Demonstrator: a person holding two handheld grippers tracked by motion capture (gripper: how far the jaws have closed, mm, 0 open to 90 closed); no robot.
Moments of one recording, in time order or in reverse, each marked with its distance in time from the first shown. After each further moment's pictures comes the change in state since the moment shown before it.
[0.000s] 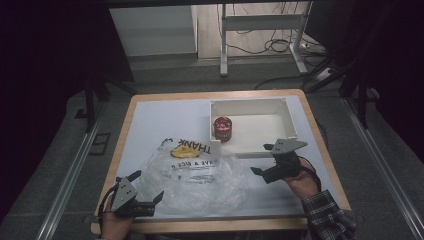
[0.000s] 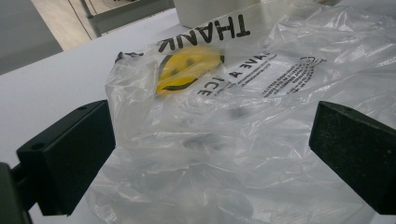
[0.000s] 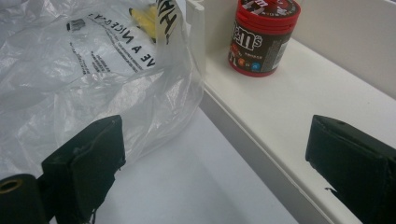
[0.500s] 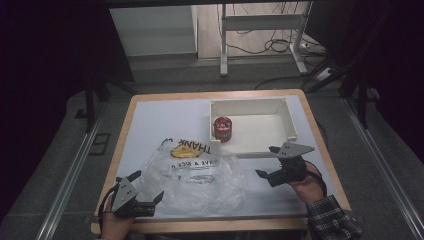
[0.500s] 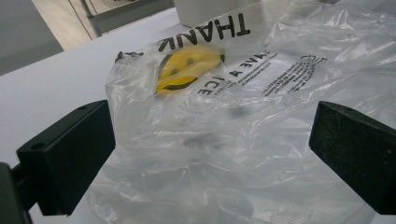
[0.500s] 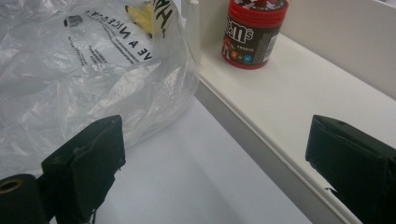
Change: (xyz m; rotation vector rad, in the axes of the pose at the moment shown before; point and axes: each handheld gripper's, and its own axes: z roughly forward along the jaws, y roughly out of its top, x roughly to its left) left arm -0.001 0.000 0.000 0.002 0.001 0.003; right arm 0.003 -0.011 -0.014 -0.012 -0.032 0.001
